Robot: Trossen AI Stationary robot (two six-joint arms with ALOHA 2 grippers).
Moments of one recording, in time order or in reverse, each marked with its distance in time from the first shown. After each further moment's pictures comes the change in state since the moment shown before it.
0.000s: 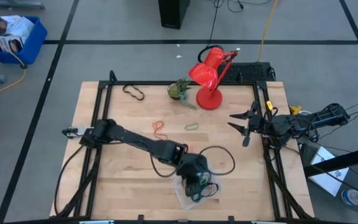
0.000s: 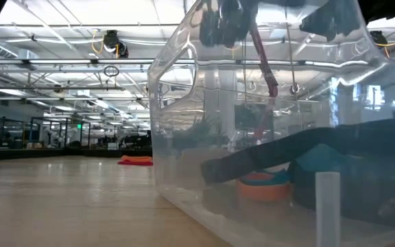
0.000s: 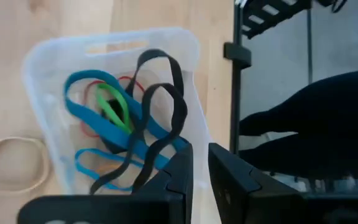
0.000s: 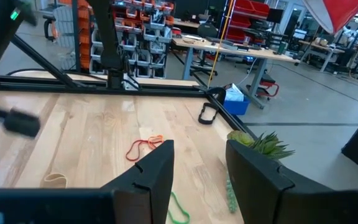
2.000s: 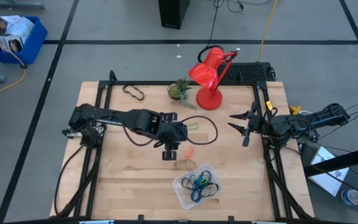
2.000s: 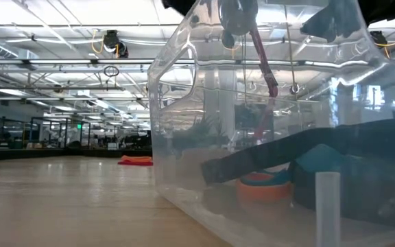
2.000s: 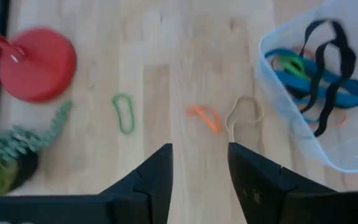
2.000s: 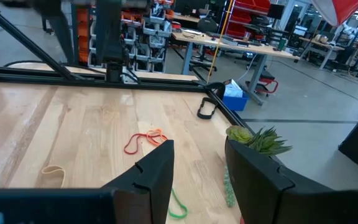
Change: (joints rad) left arm 0.133 -0.313 -0.039 -0.441 -0.421 0.509; right arm 0.000 0.000 0.000 -0.027 0.004 0.000
